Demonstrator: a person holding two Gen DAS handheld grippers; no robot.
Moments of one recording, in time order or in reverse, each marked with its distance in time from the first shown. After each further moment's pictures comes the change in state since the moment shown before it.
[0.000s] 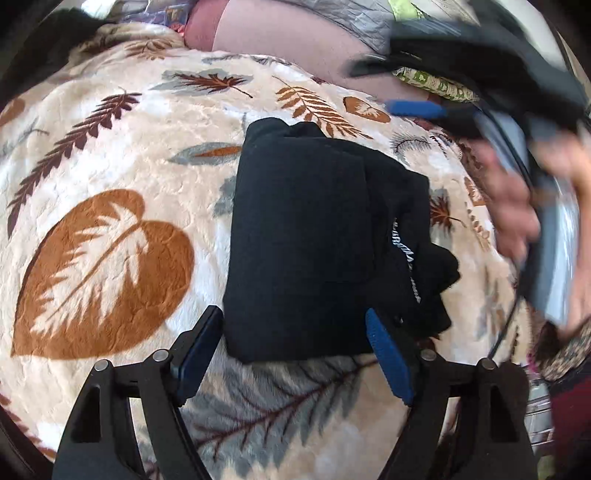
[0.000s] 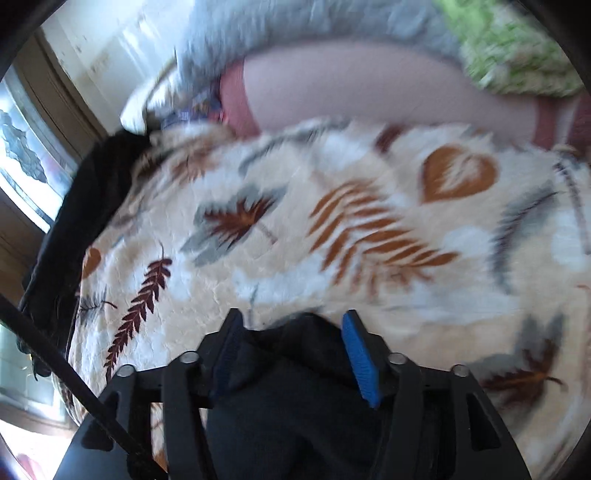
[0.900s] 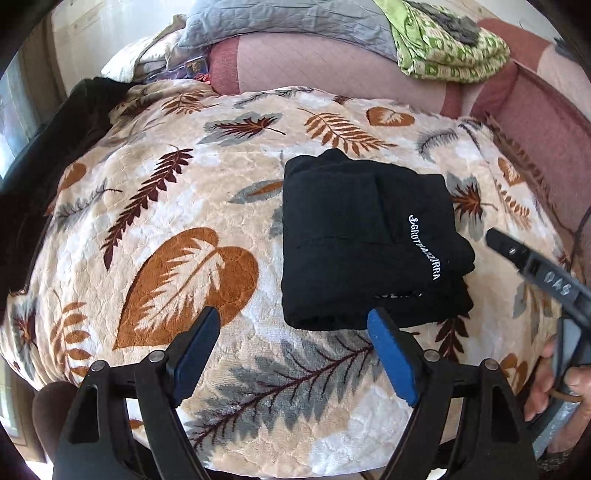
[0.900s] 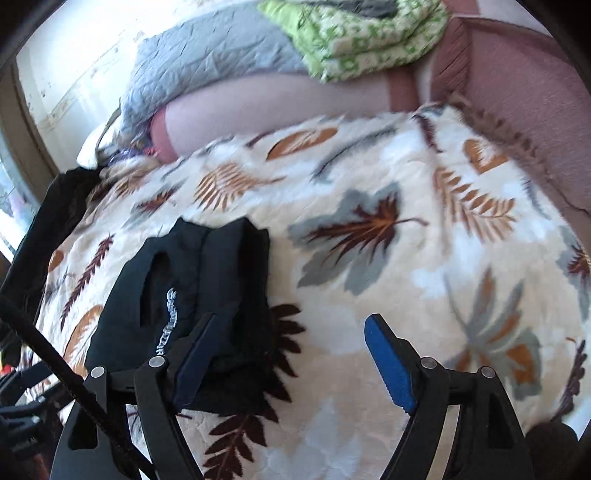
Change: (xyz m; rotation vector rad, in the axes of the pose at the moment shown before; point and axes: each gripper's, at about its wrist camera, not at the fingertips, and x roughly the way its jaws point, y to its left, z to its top) left arm -0.048 -0.035 -0.012 0.145 -0.069 0.331; right arm -0.110 -0.076 -0.171 0.176 -0.178 -0.212
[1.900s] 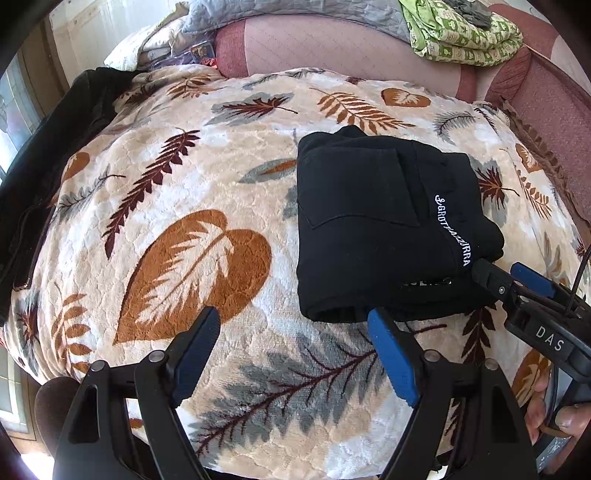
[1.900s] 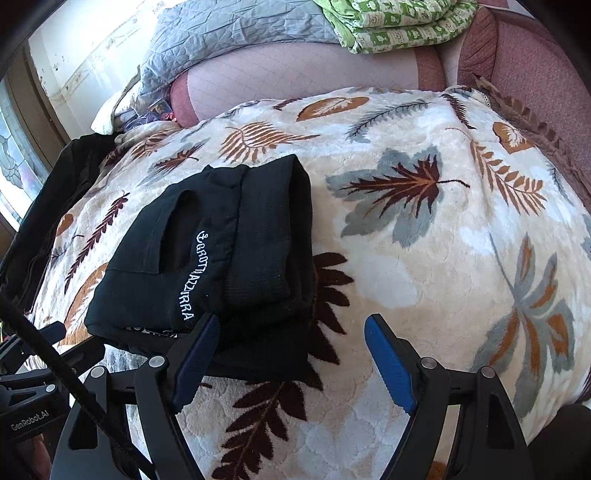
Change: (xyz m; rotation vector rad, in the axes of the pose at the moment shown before) left arm 0.021 0.005 -0.004 -0.015 0.057 0.038; right arm 0.028 0.032 -0.031 -0.059 0.106 0.053
